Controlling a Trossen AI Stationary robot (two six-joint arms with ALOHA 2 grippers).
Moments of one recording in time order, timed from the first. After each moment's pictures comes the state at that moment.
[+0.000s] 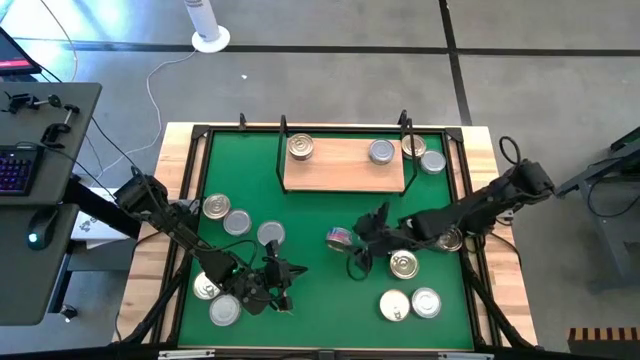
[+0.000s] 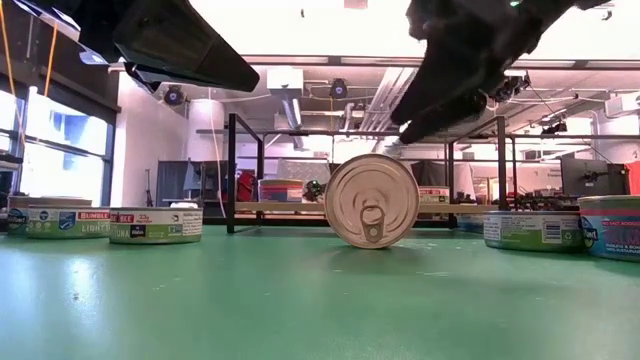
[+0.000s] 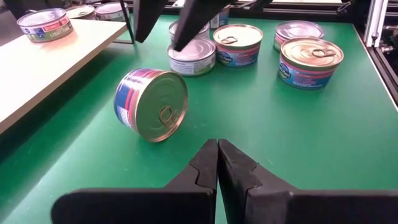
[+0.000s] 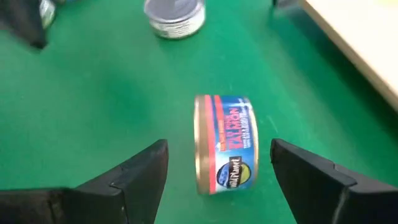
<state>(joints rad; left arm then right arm) -0.68 1.71 0.90 0.13 -0.87 -0.50 0.37 1.51 0.90 -0.21 0.44 0.53</state>
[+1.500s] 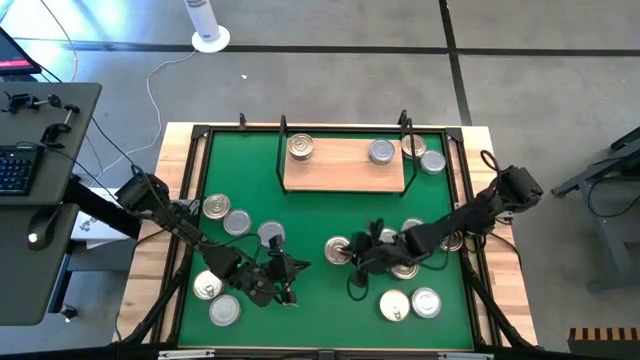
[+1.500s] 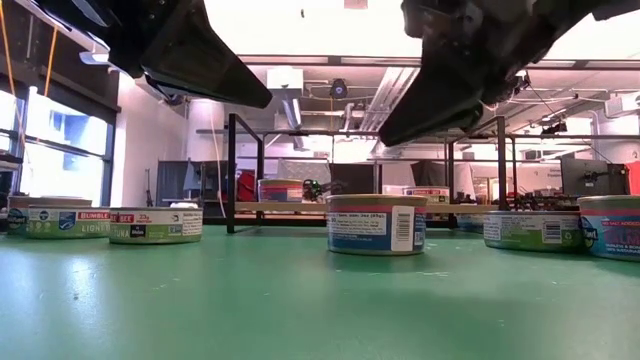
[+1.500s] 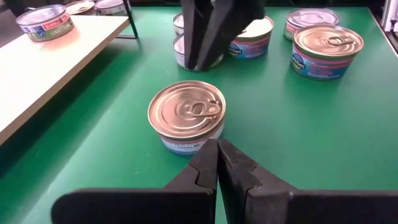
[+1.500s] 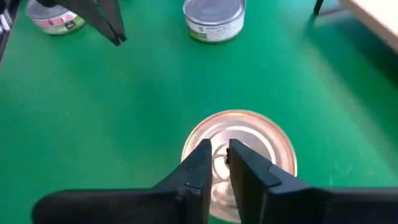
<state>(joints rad) -0.63 1.71 0.90 0.12 -0.81 -0.45 0.44 1.64 0.90 -0.02 0.46 0.58</state>
